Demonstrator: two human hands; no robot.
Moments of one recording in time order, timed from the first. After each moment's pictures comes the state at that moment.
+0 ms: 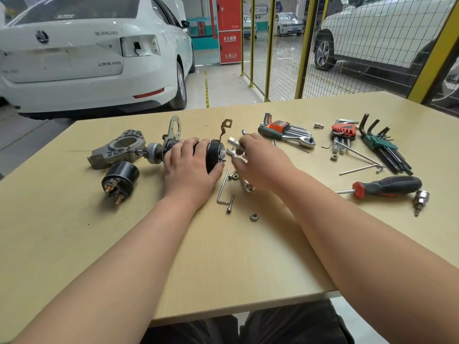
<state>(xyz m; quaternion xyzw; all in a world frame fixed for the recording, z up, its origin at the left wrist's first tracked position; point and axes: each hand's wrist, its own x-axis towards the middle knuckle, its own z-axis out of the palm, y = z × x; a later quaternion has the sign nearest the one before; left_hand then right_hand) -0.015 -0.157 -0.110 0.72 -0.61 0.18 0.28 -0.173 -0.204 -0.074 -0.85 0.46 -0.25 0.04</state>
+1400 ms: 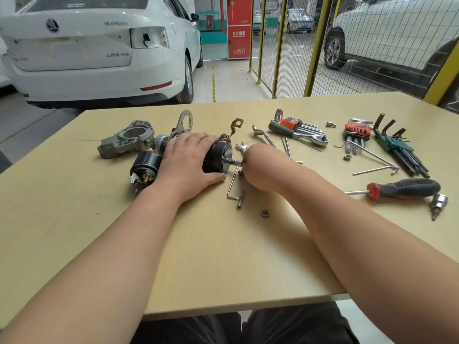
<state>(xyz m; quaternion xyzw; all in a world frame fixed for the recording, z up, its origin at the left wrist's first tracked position) 0.018 -0.143 -0.094 0.67 -0.70 0.13 0.22 -0.152 -0.191 -0.061 -0.88 0.48 0.00 -0.01</state>
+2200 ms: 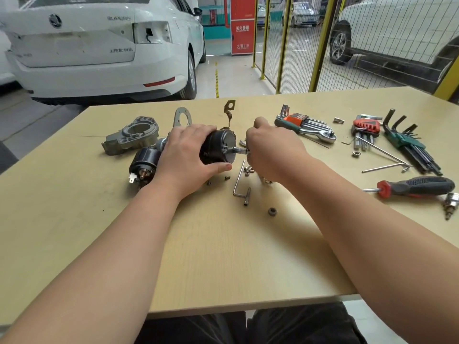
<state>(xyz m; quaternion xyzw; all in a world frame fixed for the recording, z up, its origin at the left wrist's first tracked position) 0.022 -0.133 -0.087 0.64 -0.68 0.08 0.34 -0.152 -0.191 -0.054 -0.87 0.47 -0.11 -0.11</state>
